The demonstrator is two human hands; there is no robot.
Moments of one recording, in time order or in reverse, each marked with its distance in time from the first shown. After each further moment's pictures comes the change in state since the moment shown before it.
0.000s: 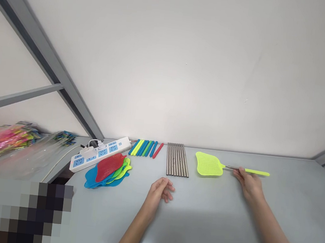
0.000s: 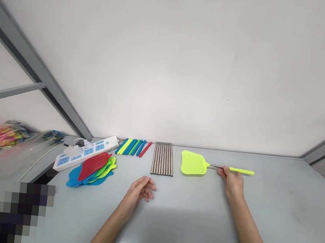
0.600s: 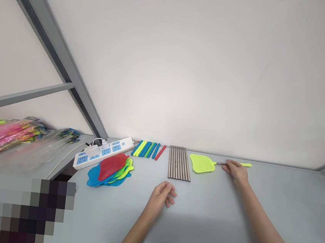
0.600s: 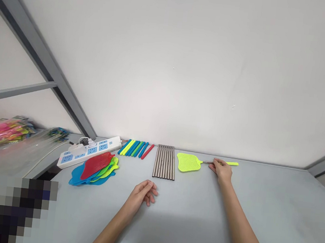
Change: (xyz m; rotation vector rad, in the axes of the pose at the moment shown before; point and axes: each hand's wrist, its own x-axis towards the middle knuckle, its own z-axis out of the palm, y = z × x) left_hand 0.003 -0.009 0.002 0.074 -0.007 0.027; right_hand 0.045 0.011 0.046 -0.363 -0.042 -0.042
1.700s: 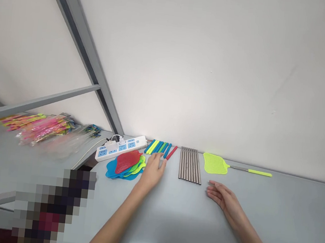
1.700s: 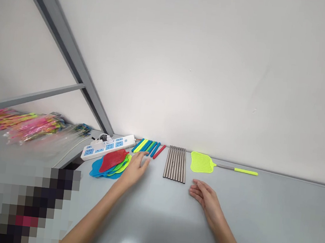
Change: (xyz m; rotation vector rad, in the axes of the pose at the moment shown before) left_hand 0.018 0.058 -0.060 0.989 0.424 0.483; right_hand -0.142 0.002 0.020 0.113 -0.644 0.200
